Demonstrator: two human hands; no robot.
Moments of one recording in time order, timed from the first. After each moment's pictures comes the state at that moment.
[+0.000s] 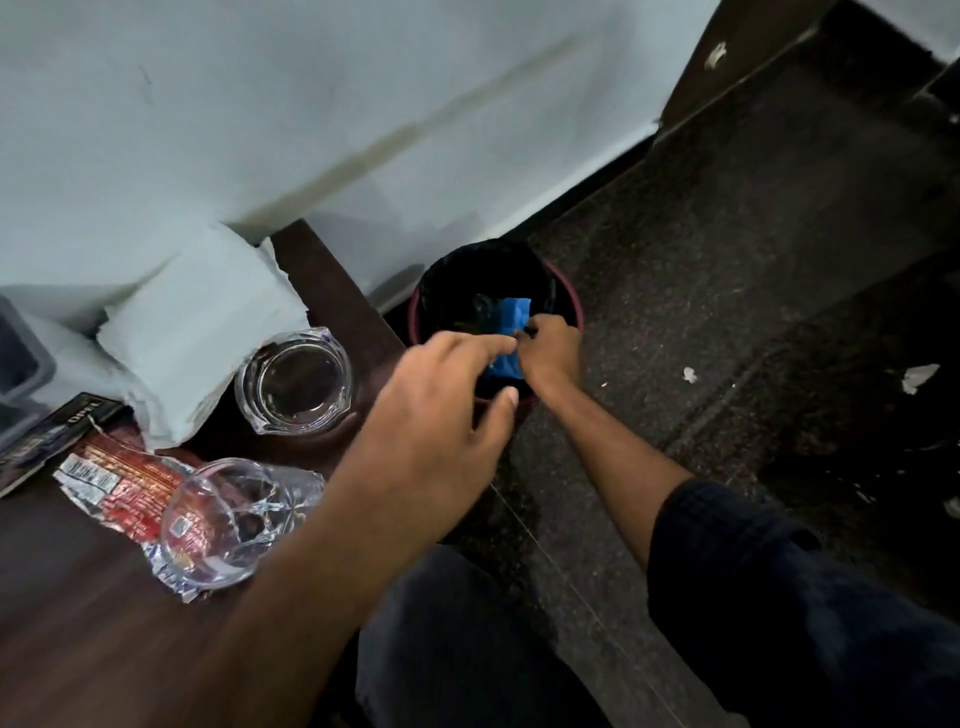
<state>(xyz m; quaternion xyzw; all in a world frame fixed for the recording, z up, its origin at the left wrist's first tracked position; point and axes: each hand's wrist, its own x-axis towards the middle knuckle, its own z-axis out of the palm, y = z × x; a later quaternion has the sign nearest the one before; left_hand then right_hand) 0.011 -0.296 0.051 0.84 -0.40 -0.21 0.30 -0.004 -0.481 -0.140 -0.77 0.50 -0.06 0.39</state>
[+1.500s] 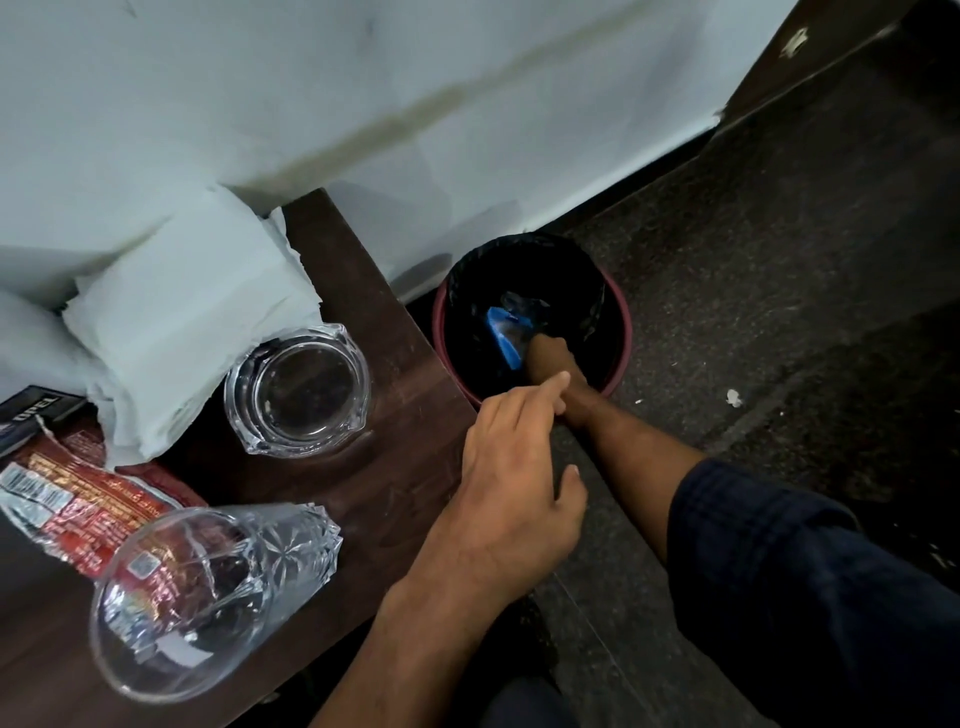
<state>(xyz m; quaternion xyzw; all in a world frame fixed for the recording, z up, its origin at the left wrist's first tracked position) -0.004 -0.312 -0.062 0.82 -0.38 -0.24 0.35 0.018 -0.475 -0.173 -0.82 0.39 0.20 0.36</state>
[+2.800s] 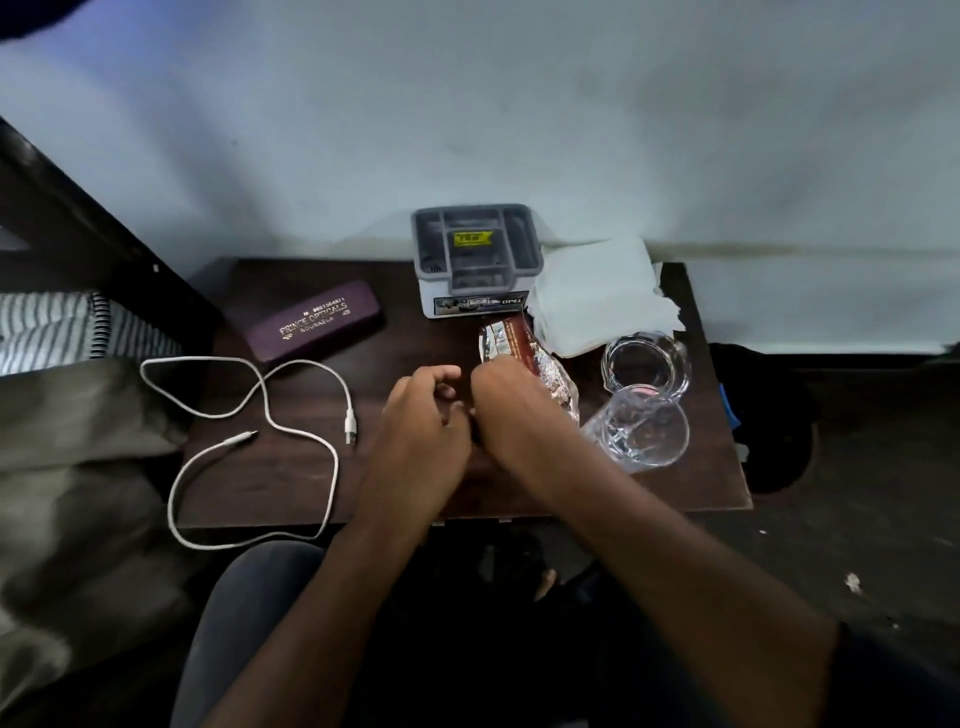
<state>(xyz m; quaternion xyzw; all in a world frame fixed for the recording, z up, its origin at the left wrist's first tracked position) 0.034 -0.020 0.019 0.87 0.10 -0.07 0.47 0.065 -0.129 0.039 -0.96 -0.06 0.22 0.15</state>
